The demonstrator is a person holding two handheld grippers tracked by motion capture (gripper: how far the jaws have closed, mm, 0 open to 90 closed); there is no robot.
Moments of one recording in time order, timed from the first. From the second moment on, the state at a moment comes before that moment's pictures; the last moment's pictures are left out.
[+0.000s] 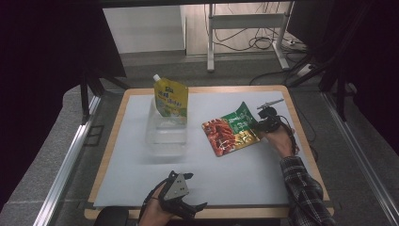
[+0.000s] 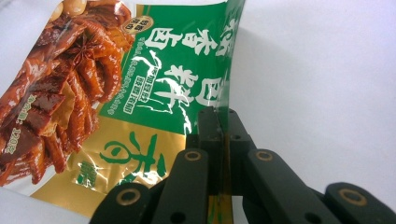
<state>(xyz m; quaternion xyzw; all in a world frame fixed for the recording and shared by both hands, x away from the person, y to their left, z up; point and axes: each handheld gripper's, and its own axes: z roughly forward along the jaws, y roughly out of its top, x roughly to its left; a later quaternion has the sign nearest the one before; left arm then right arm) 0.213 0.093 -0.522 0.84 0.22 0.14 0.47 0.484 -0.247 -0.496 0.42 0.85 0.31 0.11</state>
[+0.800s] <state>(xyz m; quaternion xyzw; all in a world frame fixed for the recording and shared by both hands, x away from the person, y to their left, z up) 0.214 0.095 -0.522 0.84 0.22 0.14 0.47 0.471 -0.243 -0.456 0.40 0.82 0.38 0.11</state>
